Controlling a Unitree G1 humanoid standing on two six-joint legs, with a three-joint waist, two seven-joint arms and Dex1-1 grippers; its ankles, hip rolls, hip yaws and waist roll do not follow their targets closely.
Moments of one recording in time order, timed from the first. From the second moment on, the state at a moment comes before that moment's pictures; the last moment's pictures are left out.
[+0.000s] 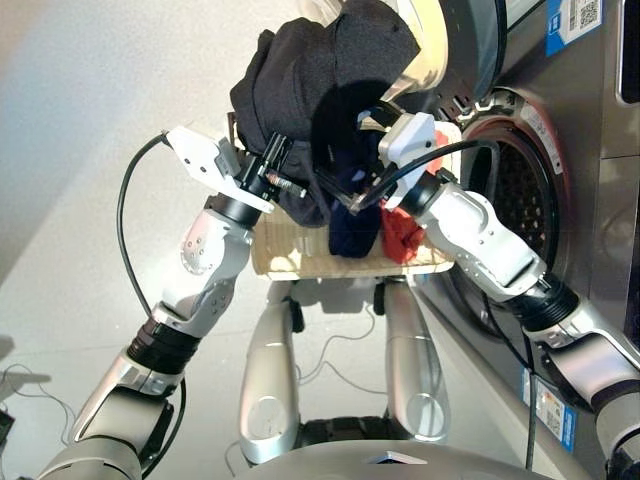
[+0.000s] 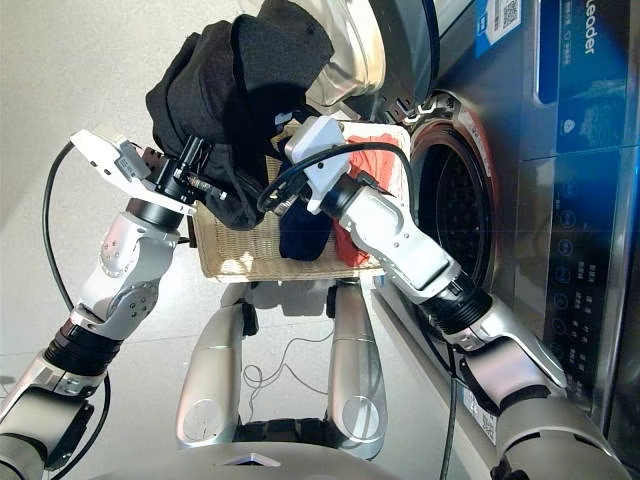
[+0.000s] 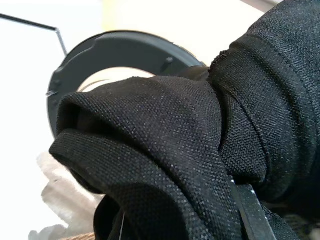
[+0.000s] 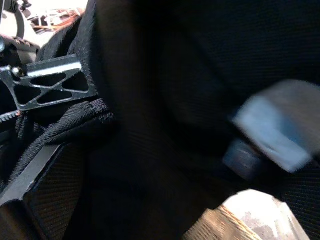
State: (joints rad) left arm -0.46 0.55 -0.35 -0.16 -0.76 -0.30 -0.12; right arm -0.77 -0.56 0.62 -0.04 0.50 -0.11 0.16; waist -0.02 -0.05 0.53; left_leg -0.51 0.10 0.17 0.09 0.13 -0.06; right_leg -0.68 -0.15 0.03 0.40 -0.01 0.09
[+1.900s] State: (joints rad) left arm -0.47 0.35 -0.44 -0.08 -0.75 -0.32 0.02; right arm -0.65 -0.33 0.50 0.51 0.04 -0.21 -0.23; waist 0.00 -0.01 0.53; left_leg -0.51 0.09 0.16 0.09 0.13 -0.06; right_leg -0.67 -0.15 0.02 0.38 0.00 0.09
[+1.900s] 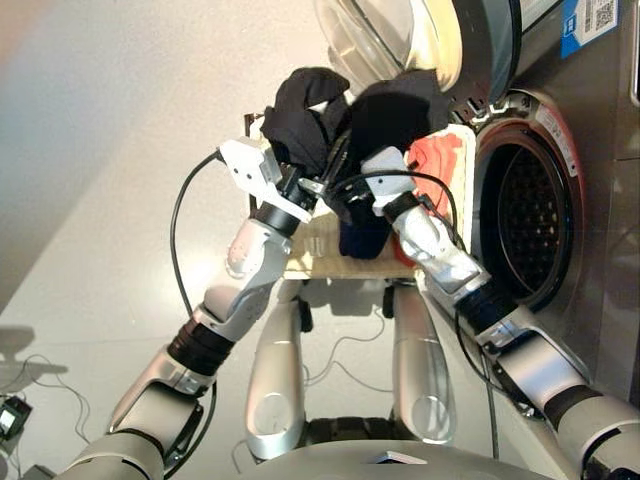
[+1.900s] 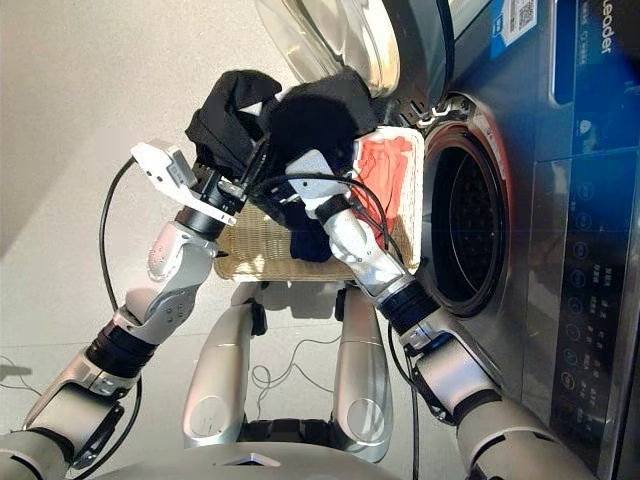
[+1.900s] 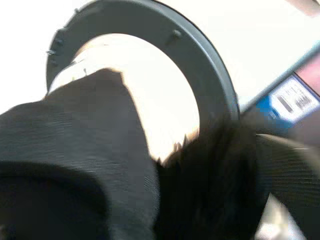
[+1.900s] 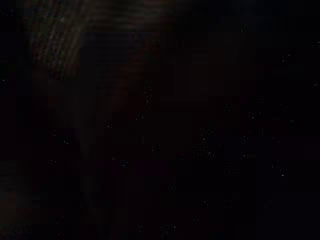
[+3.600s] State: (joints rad) left arm -0.48 0.29 -0.48 -0.05 -0.78 -0.41 0.24; right arm -0.98 -0.67 -0.09 1.28 0.78 -0.29 -0.71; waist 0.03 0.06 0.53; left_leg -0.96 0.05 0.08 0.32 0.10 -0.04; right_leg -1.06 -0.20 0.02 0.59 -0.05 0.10
